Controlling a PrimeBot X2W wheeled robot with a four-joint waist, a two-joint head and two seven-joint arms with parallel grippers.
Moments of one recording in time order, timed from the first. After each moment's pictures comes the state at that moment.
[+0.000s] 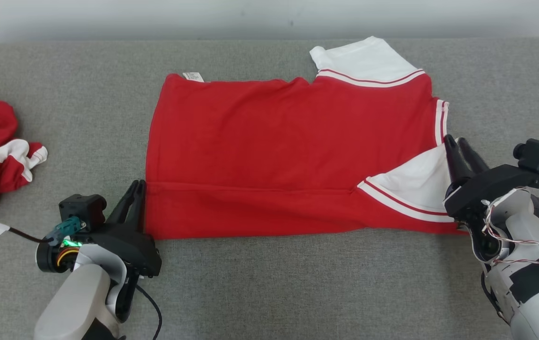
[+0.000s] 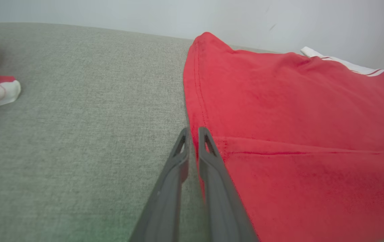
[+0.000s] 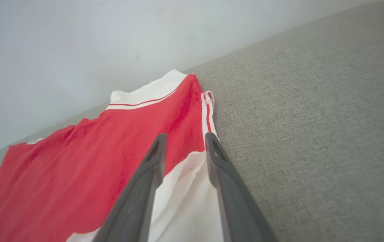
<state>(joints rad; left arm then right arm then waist) -0.64 0.22 -0.38 0.84 -0.59 -0.13 -0.25 -0.68 -0.33 0.26 0.80 0.80 0.13 -0.07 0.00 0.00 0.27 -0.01</state>
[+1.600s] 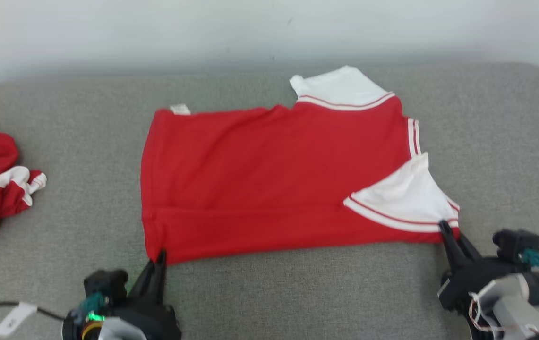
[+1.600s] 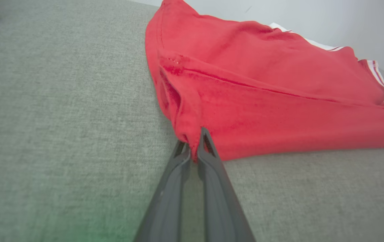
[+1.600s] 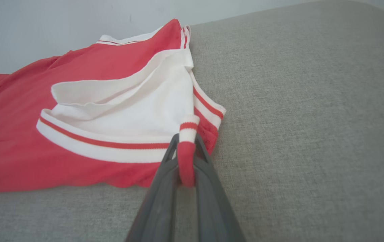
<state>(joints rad) -0.38 0.15 -0.27 0.72 -0.48 -0.13 -0.26 -0.44 -0.37 0.40 0.80 0.70 0.13 -0.26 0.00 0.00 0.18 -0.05</state>
